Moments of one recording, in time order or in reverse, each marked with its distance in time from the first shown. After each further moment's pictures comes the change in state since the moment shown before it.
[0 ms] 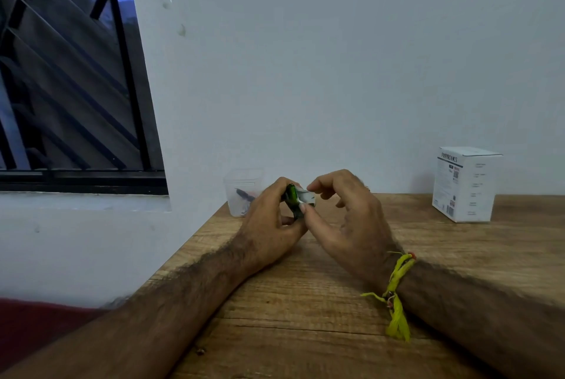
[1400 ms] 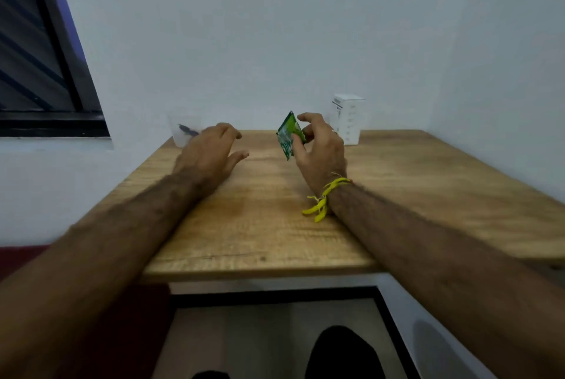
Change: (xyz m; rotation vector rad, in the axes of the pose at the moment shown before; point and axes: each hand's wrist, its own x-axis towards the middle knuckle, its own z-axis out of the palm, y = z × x) left_hand -0.041 0.057 -0.008 0.793 -0.169 0.104; right_hand -0.042 -0.041 -0.094 -0.282 0.136 0.274
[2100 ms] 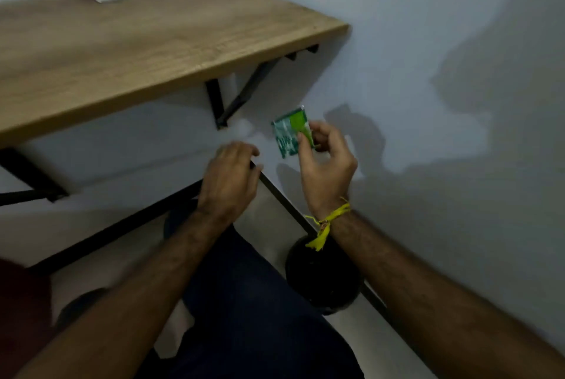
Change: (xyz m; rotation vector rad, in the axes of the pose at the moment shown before) left_hand -0.200 0.339 0.120 -0.551 -0.211 0.361; right_hand -0.295 0.056 -0.267 -0.175 0.569 0.467
